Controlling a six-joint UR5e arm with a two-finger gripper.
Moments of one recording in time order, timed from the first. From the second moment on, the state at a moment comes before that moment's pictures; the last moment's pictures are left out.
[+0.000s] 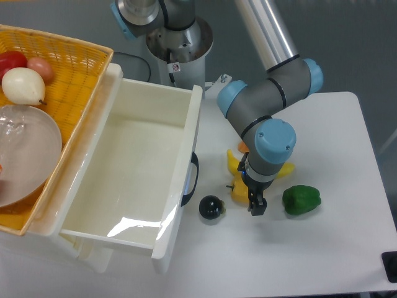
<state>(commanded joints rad) 2.59 -2.08 -1.59 -1.10 1.50 2.01</state>
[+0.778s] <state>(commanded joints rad) 2.61 -2.08 -1.59 -1.12 1.44 2.06</state>
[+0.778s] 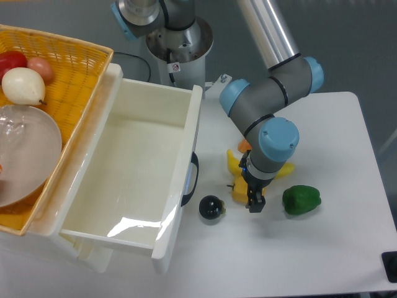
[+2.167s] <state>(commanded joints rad) 2.61 -2.10 -1.59 -1.13 1.48 2.06</state>
